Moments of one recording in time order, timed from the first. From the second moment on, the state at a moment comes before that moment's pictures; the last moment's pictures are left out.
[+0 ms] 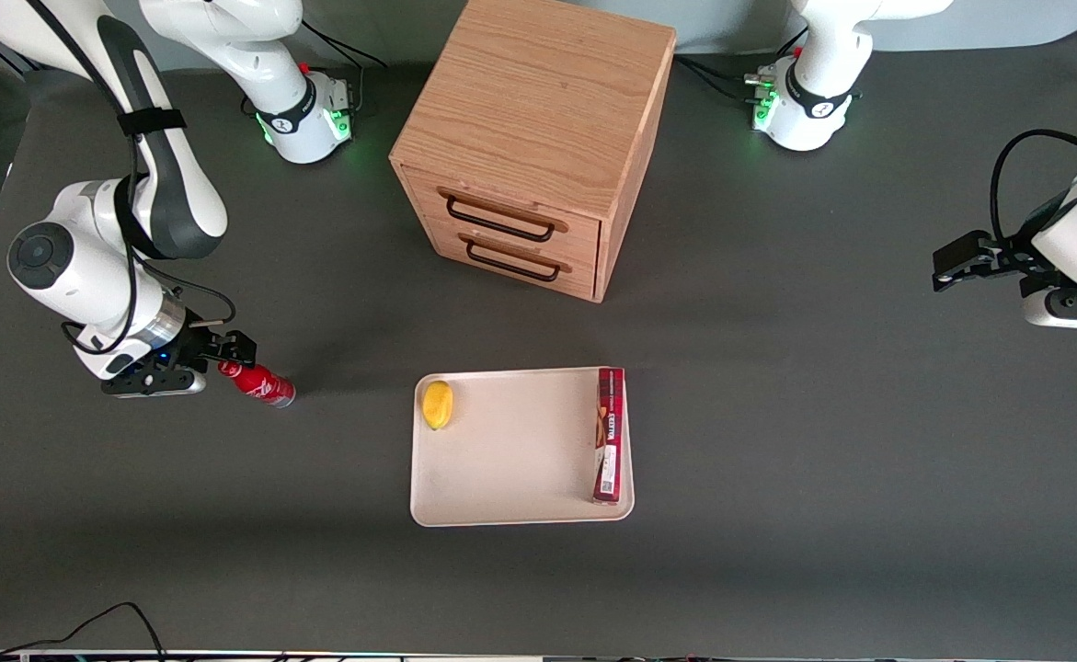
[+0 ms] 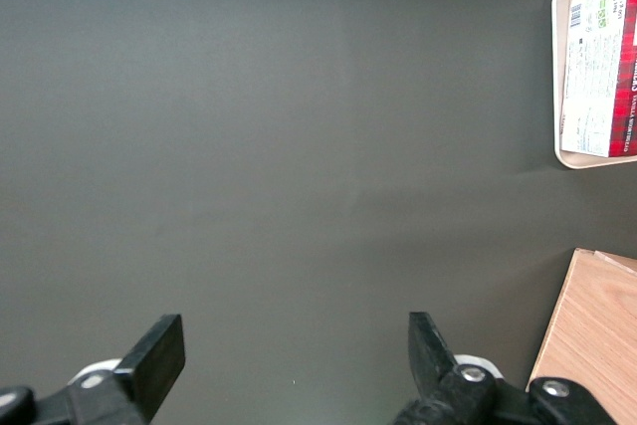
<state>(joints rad) -0.03 0.15 0.05 -2.15 -0.02 2.35 0.00</state>
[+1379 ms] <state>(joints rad) -0.02 0.11 0.05 -1.50 -0.02 1.57 0.00</state>
